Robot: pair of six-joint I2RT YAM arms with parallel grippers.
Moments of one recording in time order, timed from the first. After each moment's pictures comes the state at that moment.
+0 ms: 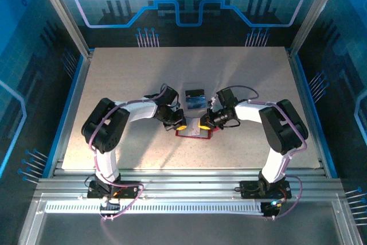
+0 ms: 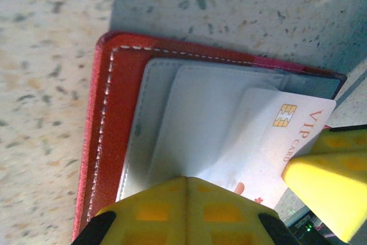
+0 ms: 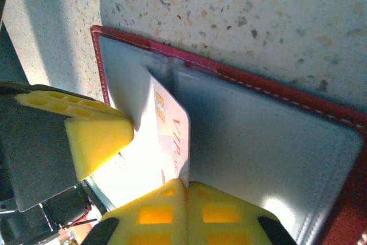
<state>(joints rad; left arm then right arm) -0.51 1.88 1.07 -0.39 0.53 -0.87 0.40 1.79 0.90 -0.27 -0.71 0.65</state>
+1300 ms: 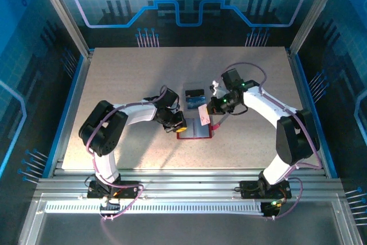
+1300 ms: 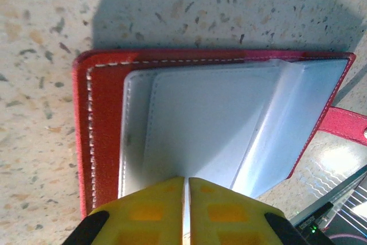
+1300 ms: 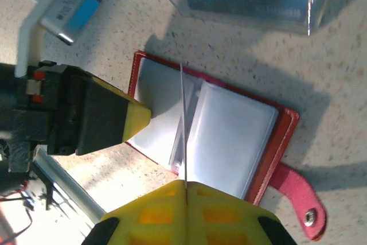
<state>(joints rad) -0.53 1.83 1.03 -0.38 0.50 -0.90 0.37 1.65 1.20 -0.76 -0.52 0.20</state>
